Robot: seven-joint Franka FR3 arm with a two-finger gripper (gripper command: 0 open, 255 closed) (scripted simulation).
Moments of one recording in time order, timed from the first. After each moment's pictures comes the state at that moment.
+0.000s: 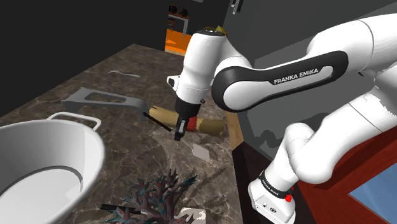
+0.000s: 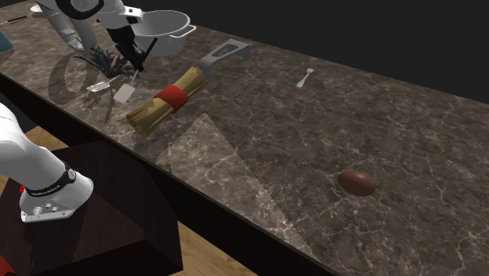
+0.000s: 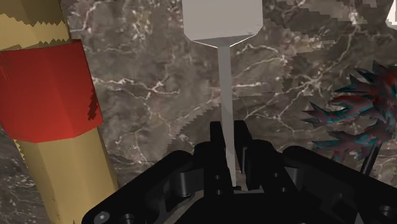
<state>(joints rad) 0.46 -0.34 0.26 -2.41 0.10 2.14 -0.05</state>
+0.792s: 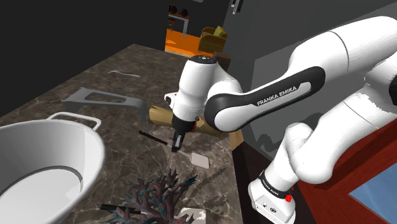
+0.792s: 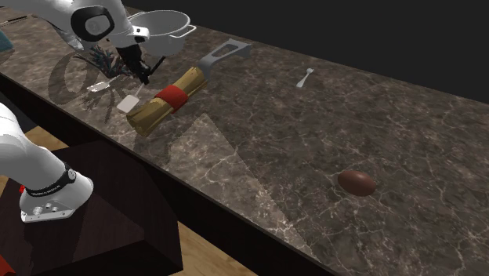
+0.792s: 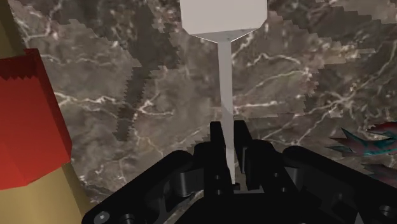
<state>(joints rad) 0.46 -0.26 0.28 -2.50 0.09 2.32 -0.04</state>
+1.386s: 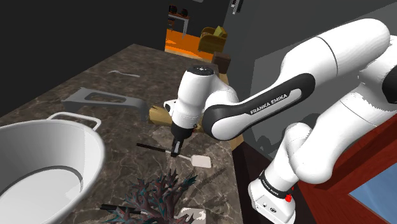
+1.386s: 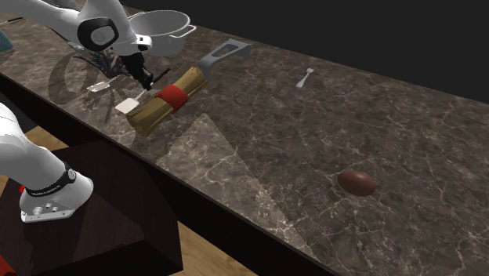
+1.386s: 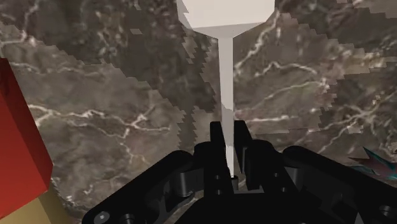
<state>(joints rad) 0.46 -0.21 0.28 -2.54 0.08 2.40 -0.03</state>
